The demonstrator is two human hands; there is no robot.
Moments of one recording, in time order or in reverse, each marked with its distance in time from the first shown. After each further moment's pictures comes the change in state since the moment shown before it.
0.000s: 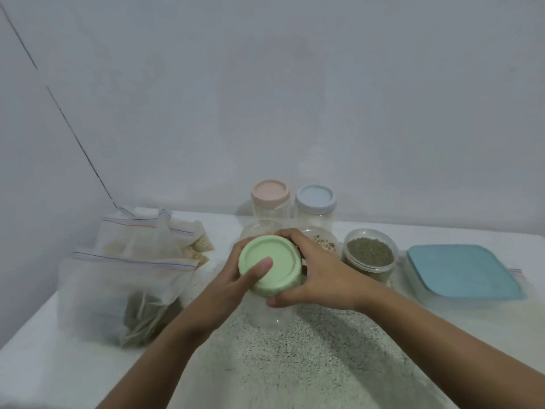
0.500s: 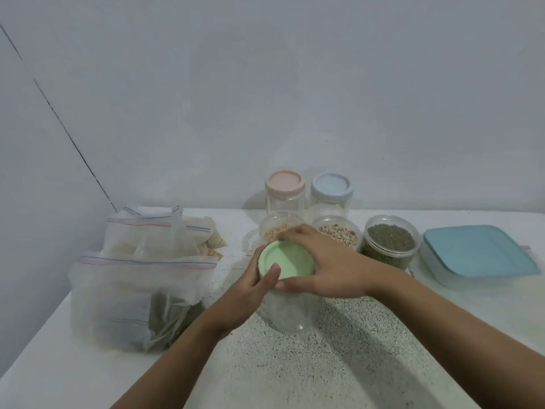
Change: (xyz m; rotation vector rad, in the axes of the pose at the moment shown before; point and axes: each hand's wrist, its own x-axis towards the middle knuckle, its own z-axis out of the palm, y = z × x) left_hand 0.010 -0.052 -0.032 -0.027 -0.185 -0.047; right_hand 0.023 -0.021 0.028 -0.377 -0.072 0.081
